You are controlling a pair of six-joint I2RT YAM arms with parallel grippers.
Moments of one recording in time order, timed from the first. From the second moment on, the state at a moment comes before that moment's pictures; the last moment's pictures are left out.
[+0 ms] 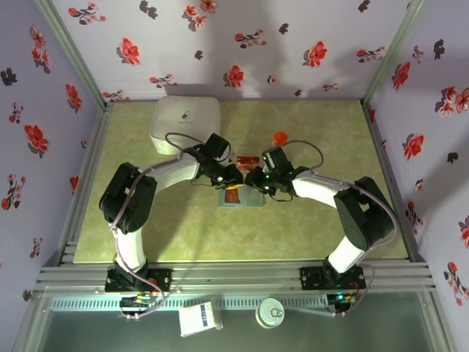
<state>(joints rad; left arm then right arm) -0.68 1.88 1.28 -0.46 0.47 -0.75 0.57 1.63 0.87 -0.14 -0.31 0.91</state>
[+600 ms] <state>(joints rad) -0.75 2.04 1.45 -0.50 0.50 -0.75 0.49 1.52 0.82 -0.30 -0.23 0.83</state>
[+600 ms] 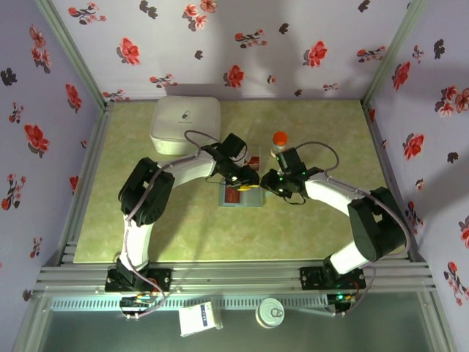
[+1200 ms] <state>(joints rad) -0.65 1.87 1.27 -0.48 0.49 -0.74 0.58 1.60 0.93 -0.30 -0.24 0.84</state>
